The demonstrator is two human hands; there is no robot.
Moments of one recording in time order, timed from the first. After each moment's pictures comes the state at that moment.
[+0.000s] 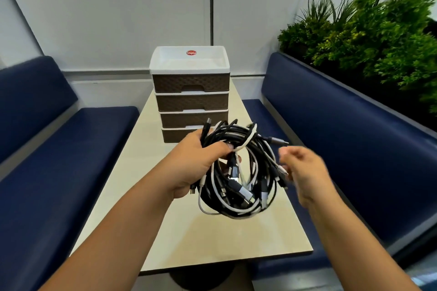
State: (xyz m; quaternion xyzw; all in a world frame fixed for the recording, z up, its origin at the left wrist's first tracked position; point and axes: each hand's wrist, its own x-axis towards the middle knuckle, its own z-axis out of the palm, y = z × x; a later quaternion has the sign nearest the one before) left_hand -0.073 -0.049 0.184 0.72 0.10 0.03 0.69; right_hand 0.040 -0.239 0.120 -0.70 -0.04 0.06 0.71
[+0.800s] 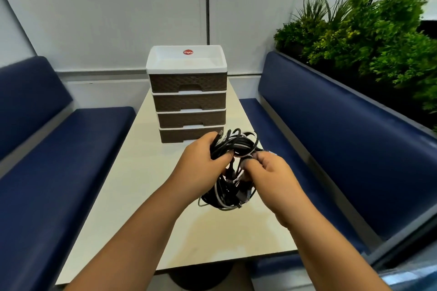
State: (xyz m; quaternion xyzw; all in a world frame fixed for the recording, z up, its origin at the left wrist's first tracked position) left_hand -0.062 -0.056 0.160 0.86 0.10 0.17 0.46; right_hand -0.023 -0.201 0.149 -0.81 -0.16 0.10 0.55
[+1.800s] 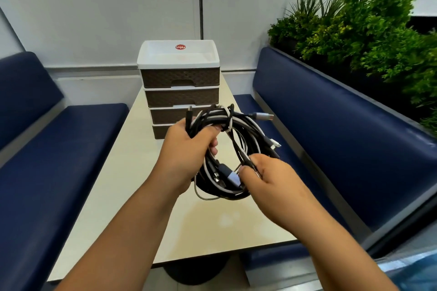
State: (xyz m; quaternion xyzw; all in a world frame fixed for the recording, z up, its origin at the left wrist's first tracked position) left_hand -0.067 -0.067 0.180 0.69 0.13 0.22 0.67; right_hand -0.049 -0.231 0.168 -0.88 -0.24 0.05 0.39
